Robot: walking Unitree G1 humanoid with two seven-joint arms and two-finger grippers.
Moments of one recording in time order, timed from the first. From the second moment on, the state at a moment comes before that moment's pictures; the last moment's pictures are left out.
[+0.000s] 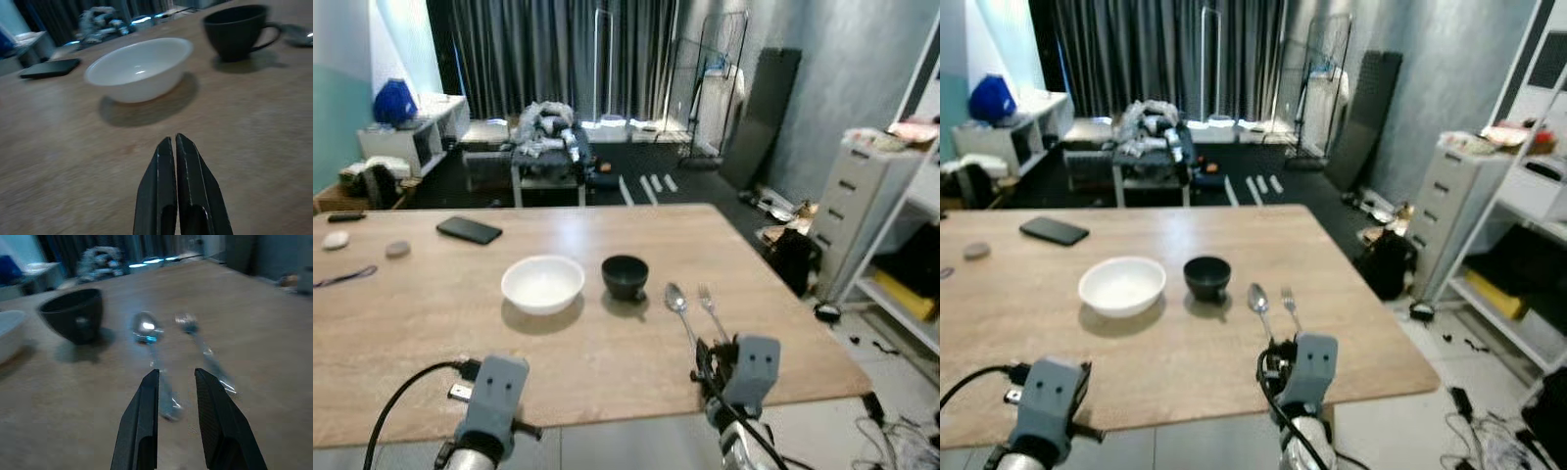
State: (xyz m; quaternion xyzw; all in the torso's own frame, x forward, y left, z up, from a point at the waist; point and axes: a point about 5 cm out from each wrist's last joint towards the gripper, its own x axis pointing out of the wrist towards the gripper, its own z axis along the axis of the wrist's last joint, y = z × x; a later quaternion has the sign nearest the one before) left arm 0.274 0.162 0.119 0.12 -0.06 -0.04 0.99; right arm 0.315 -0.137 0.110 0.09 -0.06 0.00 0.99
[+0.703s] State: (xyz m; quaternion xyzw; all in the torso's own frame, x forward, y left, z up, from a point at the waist) left arm 0.275 0.166 0.120 0.13 -0.06 -0.03 0.99; right arm 0.314 -0.134 0.108 0.10 -0.06 0.00 0.99
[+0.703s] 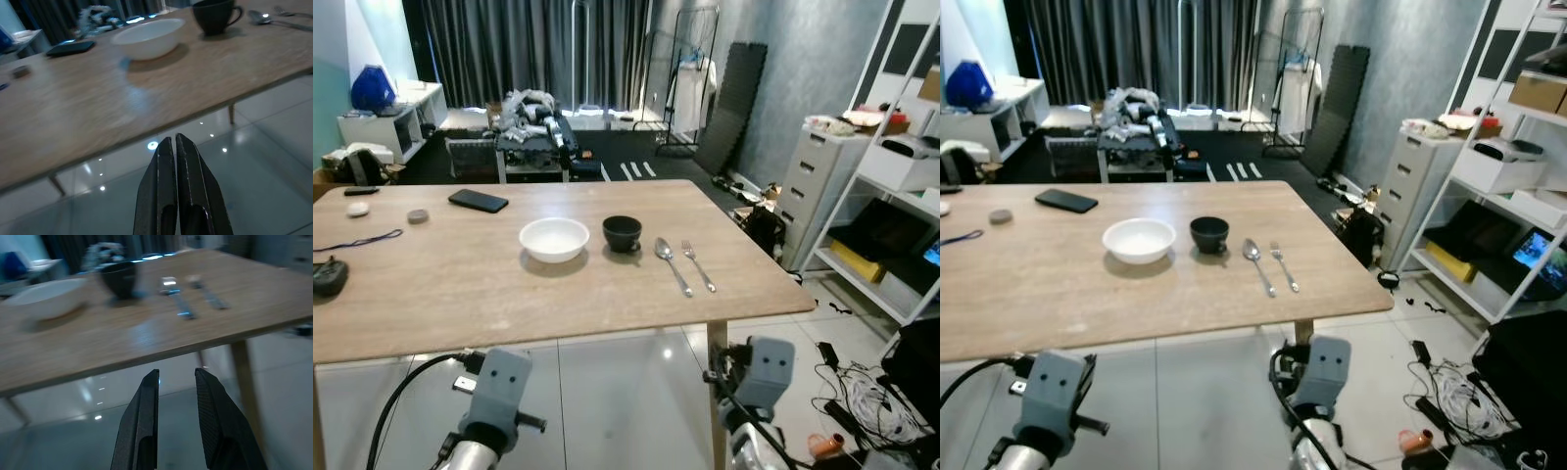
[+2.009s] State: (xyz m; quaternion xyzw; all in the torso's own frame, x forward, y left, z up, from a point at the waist) left arm 0.264 0.206 0.041 0.13 0.13 0.03 0.98; right arm 0.298 -0.157 0.038 0.00 0.10 0.00 1.00
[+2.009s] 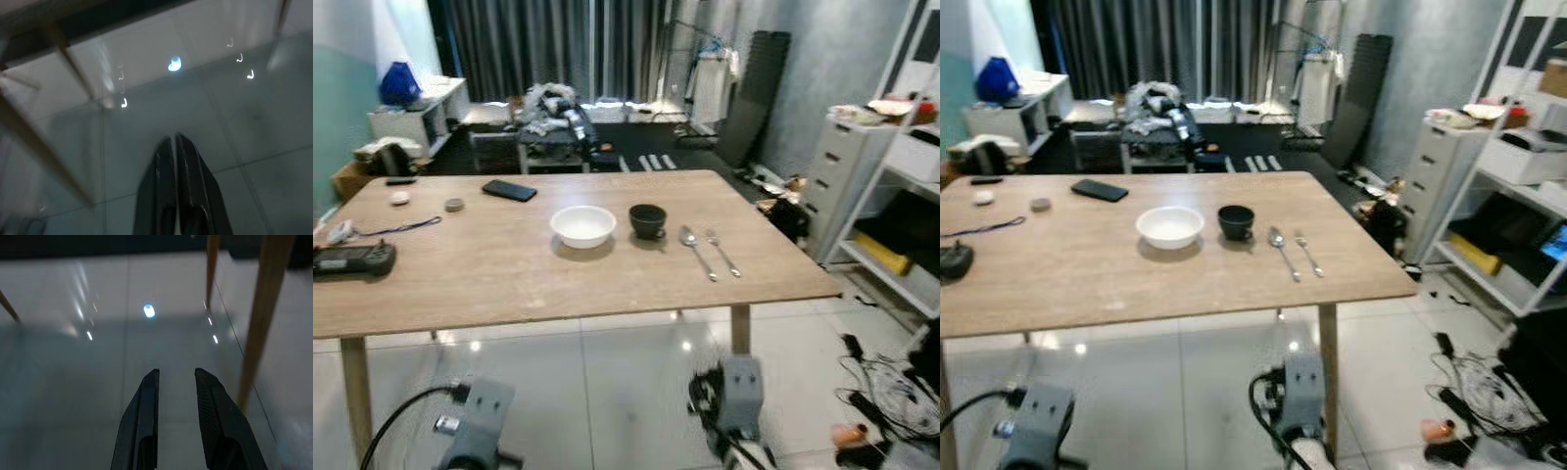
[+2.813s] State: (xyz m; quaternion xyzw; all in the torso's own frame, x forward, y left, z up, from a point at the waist) left arm 0.245 0.234 -0.004 0.15 0.22 0.02 0.96; right arm 0.260 -0.166 -0.022 -0.06 0.24 0.02 0.97
